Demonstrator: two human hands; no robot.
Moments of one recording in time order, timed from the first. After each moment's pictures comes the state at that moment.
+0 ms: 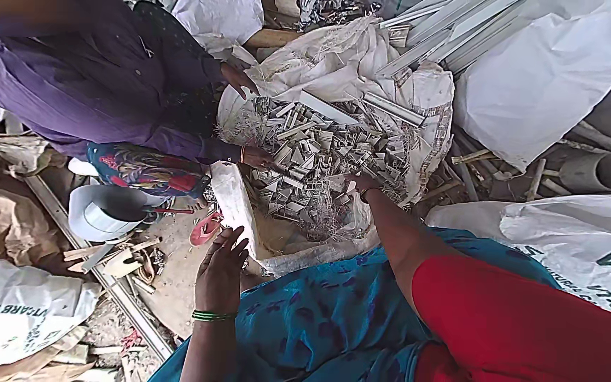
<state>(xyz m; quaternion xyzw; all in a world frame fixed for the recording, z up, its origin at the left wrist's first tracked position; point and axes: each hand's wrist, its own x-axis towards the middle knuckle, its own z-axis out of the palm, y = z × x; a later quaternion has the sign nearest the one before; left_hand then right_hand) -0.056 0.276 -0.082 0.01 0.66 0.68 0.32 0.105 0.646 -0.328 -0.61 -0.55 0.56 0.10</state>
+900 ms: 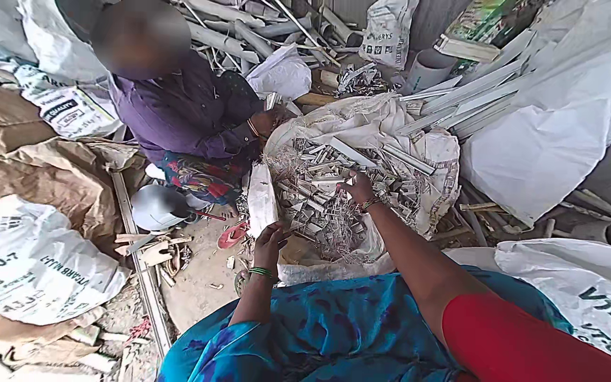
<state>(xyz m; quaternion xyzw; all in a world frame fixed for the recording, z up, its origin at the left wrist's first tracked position) -0.045 0.286 -0.083 0.07 0.70 0.64 0.32 0.042 0.600 -0.160 -0.32 -0.81 0.44 0.22</state>
